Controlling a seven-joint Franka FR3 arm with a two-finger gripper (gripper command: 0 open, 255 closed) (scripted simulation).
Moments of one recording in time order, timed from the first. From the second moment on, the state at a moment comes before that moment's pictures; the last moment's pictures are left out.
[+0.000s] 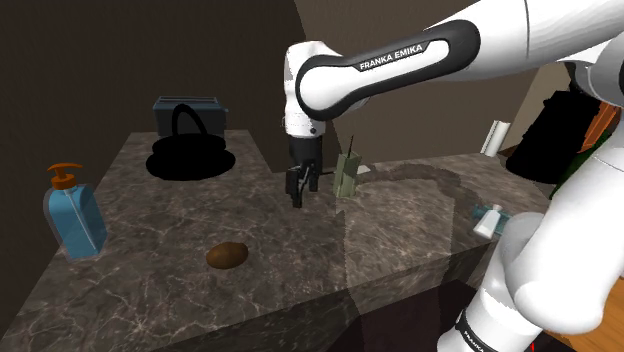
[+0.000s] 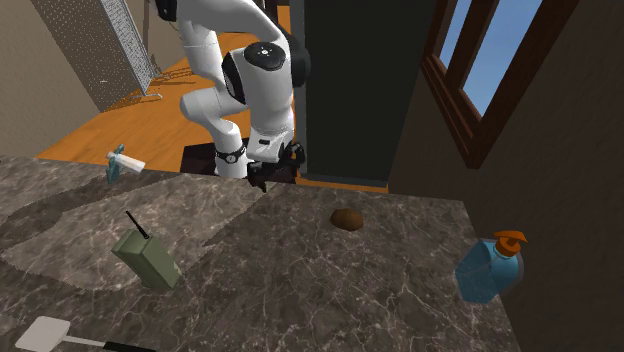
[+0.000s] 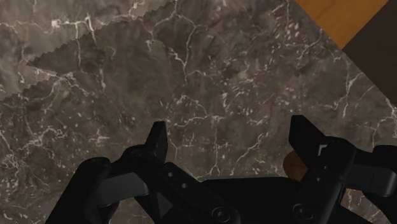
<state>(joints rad) 0.22 -0.16 0.10 -2.17 0.06 1.88 -0.07</state>
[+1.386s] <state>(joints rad) 0.37 0.38 0.23 -1.76 -0.04 2.04 -0.11</state>
